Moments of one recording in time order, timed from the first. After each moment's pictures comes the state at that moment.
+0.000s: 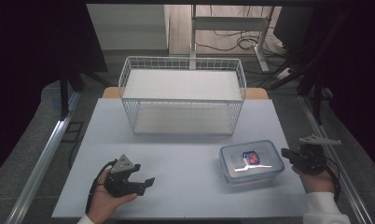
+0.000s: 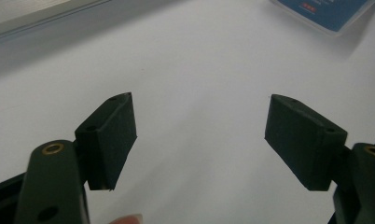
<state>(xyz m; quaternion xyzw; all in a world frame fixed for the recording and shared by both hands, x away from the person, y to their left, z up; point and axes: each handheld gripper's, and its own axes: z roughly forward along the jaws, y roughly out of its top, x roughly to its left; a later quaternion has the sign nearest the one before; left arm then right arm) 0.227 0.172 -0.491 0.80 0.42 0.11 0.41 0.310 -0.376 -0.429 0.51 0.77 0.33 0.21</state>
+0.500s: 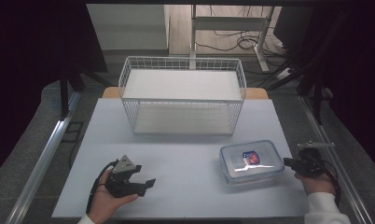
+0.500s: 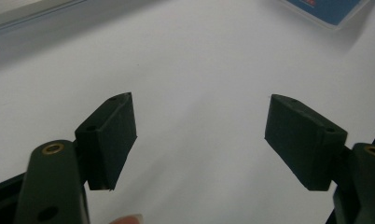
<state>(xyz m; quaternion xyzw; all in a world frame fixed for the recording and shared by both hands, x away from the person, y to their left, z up) 0.227 0.169 -0.494 0.81 0.42 0.10 0.40 0.321 -0.395 -0.467 0.54 0.78 0.27 0.16</state>
